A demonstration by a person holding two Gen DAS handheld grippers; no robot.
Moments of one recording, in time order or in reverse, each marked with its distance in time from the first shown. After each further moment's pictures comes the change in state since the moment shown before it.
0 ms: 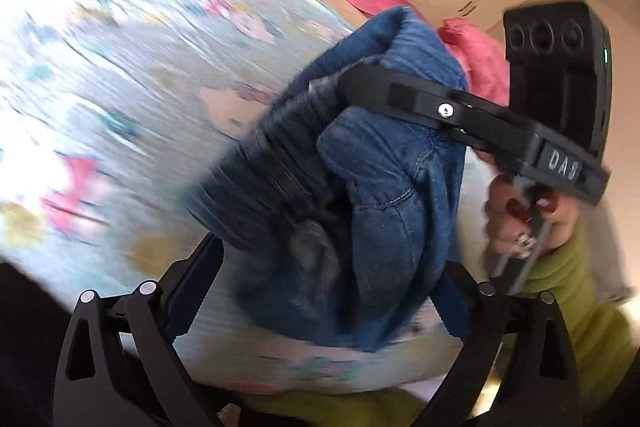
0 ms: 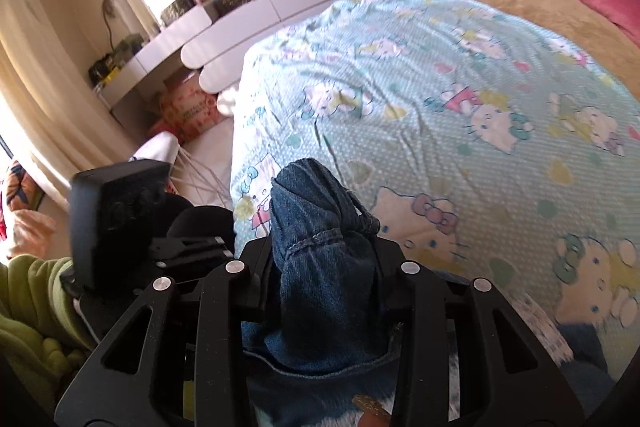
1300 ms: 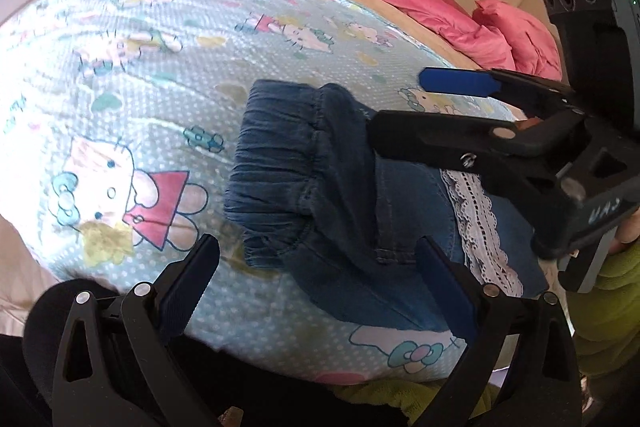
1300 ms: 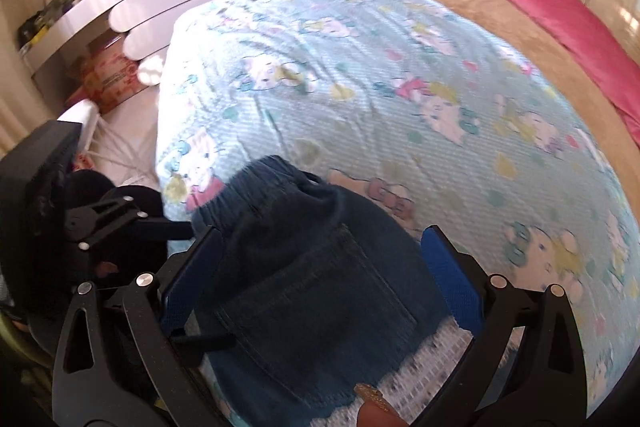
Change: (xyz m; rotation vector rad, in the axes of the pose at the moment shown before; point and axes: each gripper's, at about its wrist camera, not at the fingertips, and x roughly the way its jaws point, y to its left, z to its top) left arm -0.022 0.020 -0.010 0.125 -0.034 0.298; right arm 0.051 0.036 0.004 -0.094 0.136 -0.337
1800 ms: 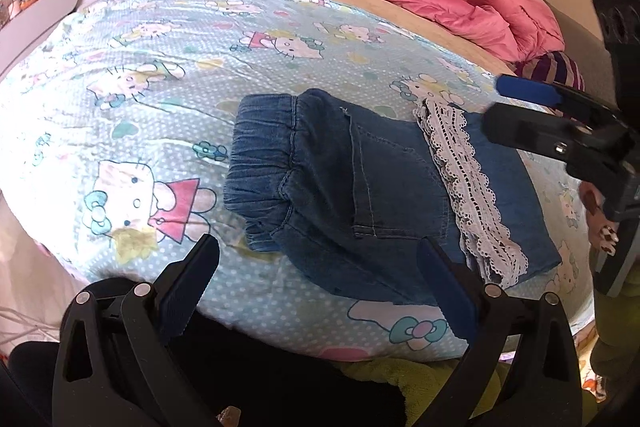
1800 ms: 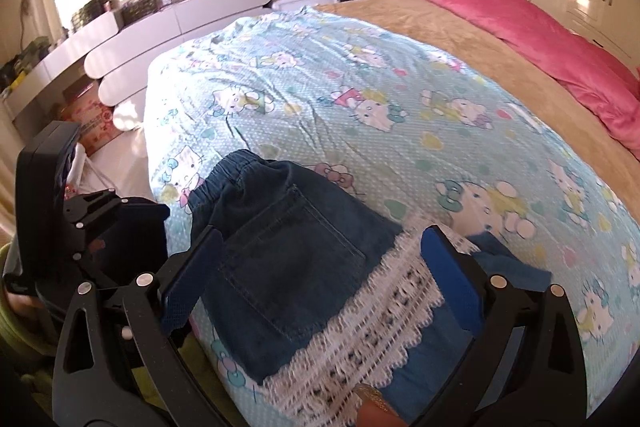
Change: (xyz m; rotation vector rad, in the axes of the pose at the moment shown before) left arm -0.023 -0.024 -0.006 0.124 -0.012 0.102; right arm -0.073 -0.017 -0.052 0.152 -0.146 -0.118
